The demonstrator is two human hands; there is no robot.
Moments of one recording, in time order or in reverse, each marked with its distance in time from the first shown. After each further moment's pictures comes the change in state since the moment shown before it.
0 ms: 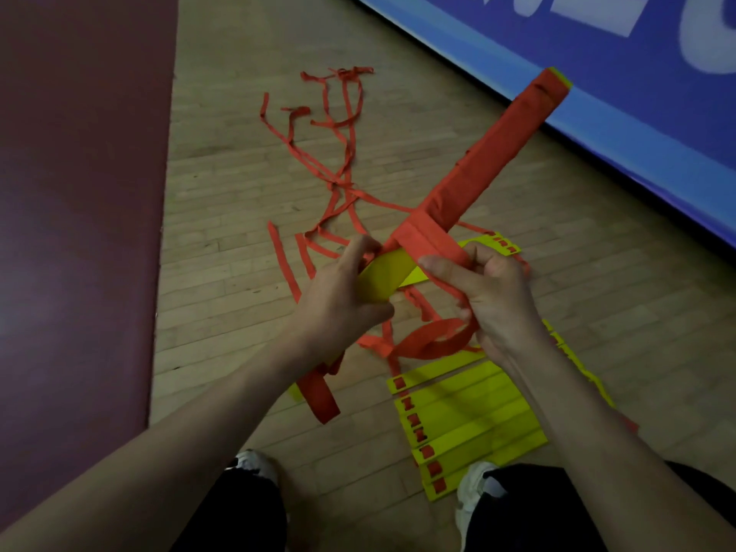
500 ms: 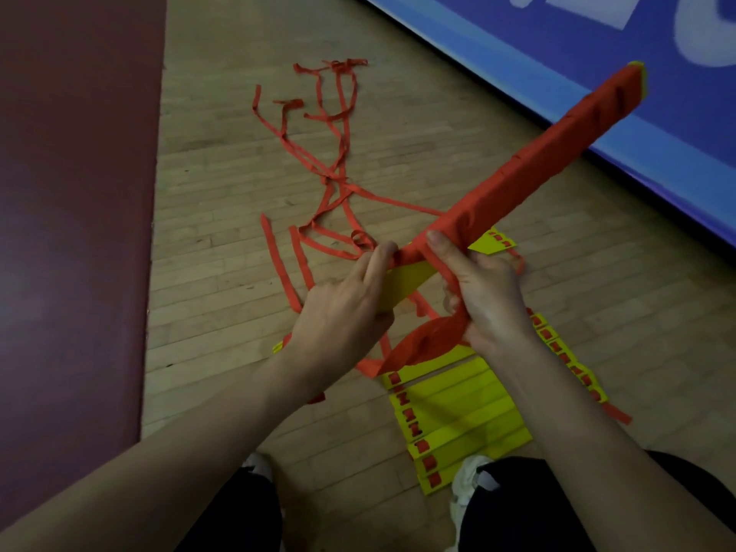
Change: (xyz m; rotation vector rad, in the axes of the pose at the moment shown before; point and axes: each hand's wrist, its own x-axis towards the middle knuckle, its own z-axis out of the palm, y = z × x) left_hand -0.012 0.002 0.018 0.549 0.020 0.220; right_hand 0.008 0.008 0.003 -0.045 0.233 0.080
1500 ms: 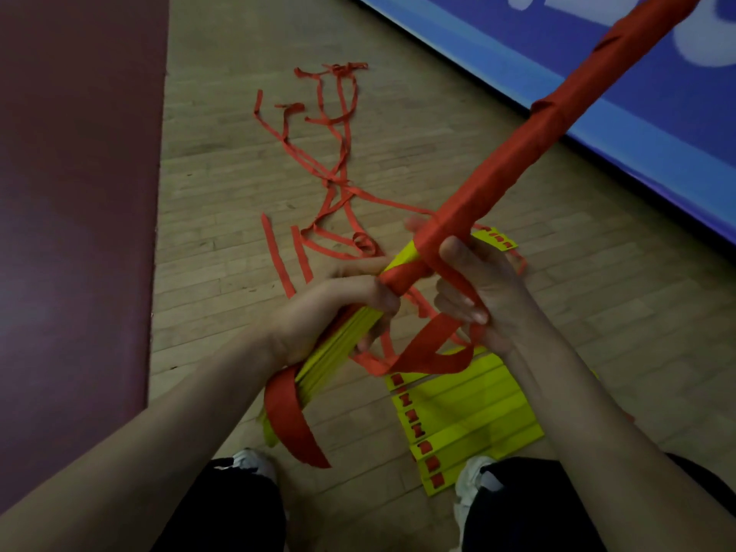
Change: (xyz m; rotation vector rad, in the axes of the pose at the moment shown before) left_hand 0.008 -0.005 -0.040 -1.495 -0.512 -0.245; right_hand -0.008 -0.016 -0.010 0.314 -0.589 0.028
